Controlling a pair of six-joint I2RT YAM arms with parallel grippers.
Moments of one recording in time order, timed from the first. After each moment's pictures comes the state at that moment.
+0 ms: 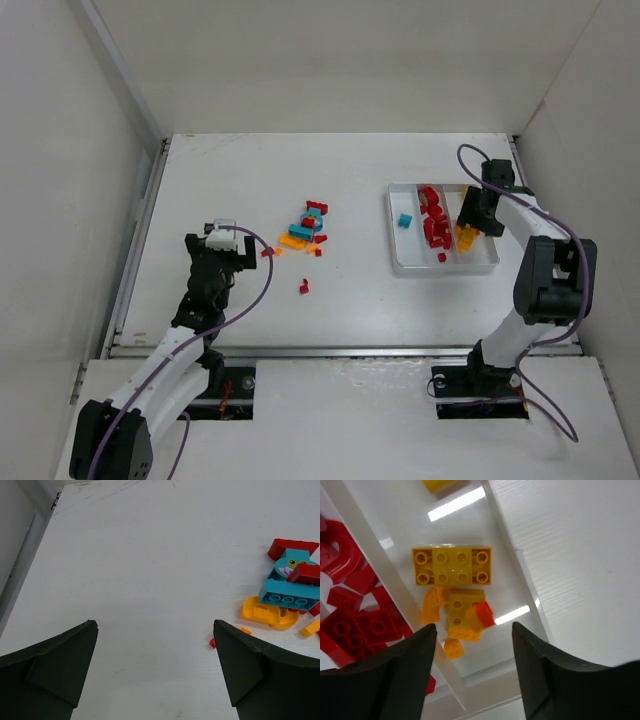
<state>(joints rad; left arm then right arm) -0.31 0.73 0.22 0.36 -0.31 0.05 -0.09 1.67 1.18 -0.55 0.18 0.26</state>
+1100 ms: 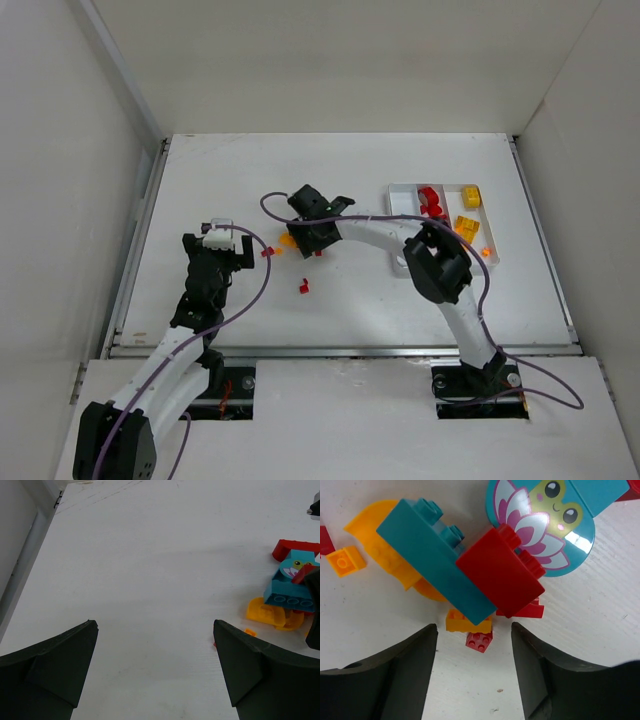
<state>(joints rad) -0.27 0.72 0.22 0.36 -0.28 0.05 0.83 2.23 1.79 -0.64 0.13 0.24</state>
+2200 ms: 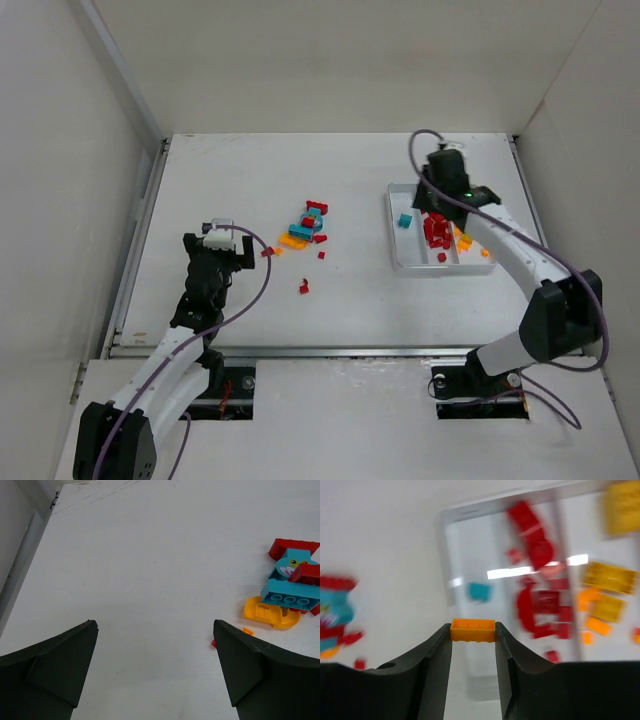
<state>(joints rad) -0.27 0.72 0.22 0.36 -0.27 0.05 0.41 1.51 1.26 -0.48 0.25 0.42</state>
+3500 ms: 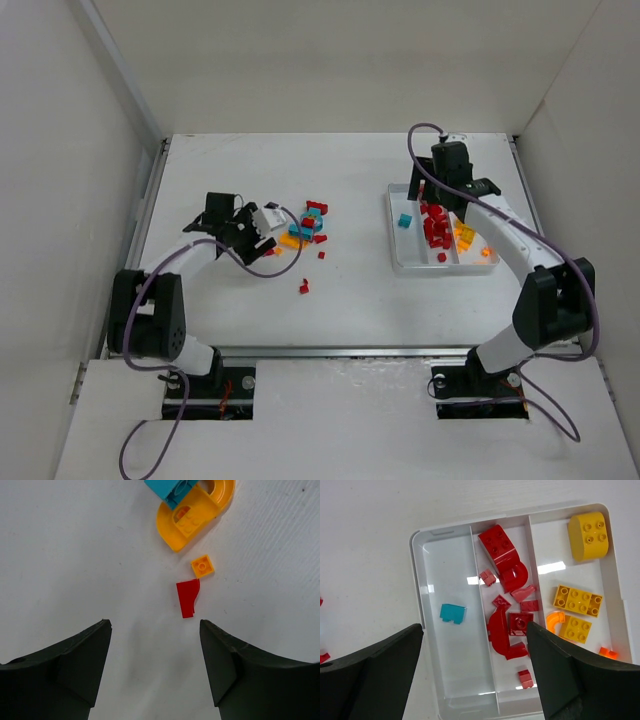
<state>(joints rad) -0.14 1.45 0.79 -0.25 0.43 0.87 0.28 1.53 1.27 -0.45 0.30 0.31</state>
